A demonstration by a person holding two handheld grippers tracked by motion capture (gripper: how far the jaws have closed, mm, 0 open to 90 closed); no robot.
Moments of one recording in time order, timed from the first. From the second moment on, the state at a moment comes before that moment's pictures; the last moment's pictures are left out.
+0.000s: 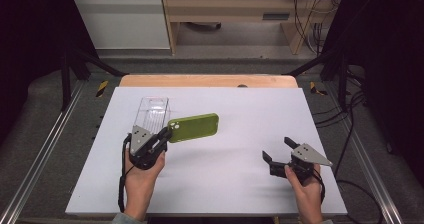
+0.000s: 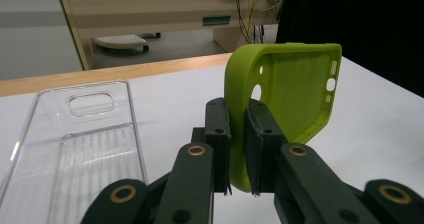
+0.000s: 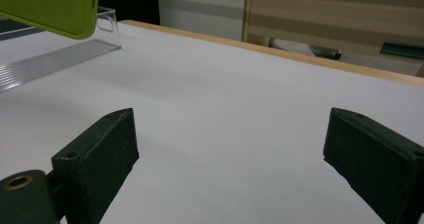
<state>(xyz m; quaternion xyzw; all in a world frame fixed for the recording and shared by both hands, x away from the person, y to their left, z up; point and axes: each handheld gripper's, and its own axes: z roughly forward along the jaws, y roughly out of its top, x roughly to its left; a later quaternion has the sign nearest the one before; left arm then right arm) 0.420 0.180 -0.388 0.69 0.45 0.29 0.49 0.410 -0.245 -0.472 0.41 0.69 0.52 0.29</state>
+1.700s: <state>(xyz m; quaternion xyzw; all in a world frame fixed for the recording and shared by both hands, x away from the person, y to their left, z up) 0.484 0.262 -0.339 0.71 0.40 0.39 0.44 0.408 -0.246 -0.478 0.40 0.69 0.52 0.32</state>
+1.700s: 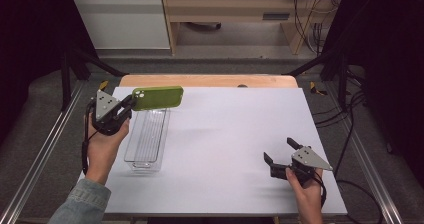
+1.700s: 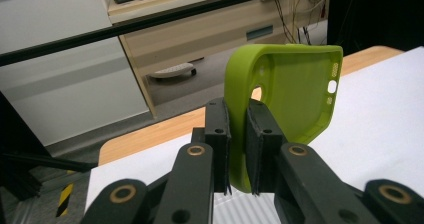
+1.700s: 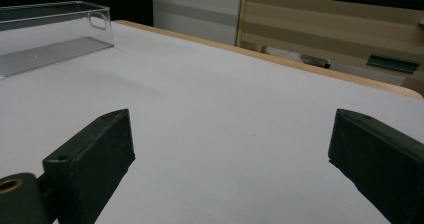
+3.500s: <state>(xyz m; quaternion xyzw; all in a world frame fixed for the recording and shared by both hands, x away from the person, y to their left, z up) 0.496 0.266 -0.328 0.80 0.28 0.47 0.23 0.407 -0.246 -0.477 0.40 0.68 0.53 0.32</state>
